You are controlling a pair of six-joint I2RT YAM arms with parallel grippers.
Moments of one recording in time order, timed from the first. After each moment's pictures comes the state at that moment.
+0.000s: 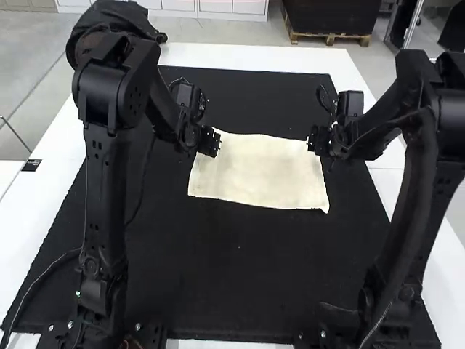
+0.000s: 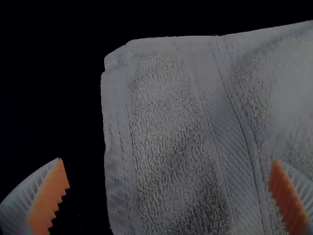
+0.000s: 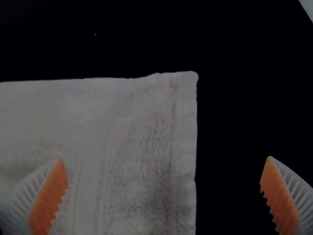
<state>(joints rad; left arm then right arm) -0.24 2.06 1.11 0.30 0.03 0.06 0.03 1.84 0.85 0.35 -0.01 0.07</state>
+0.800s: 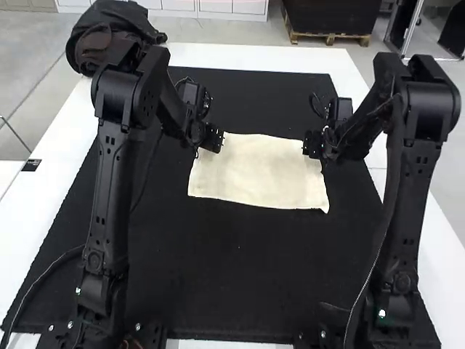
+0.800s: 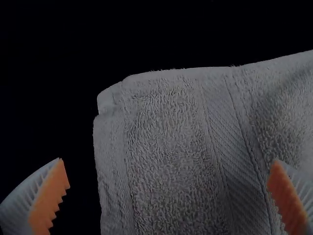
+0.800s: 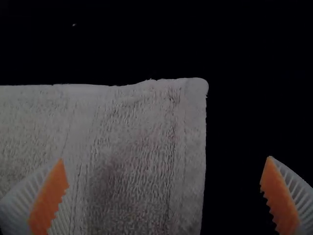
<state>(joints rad) -0.24 2.21 1.27 0.28 0.03 0.06 0.03 2.09 1.02 0.40 -0.01 0.04</state>
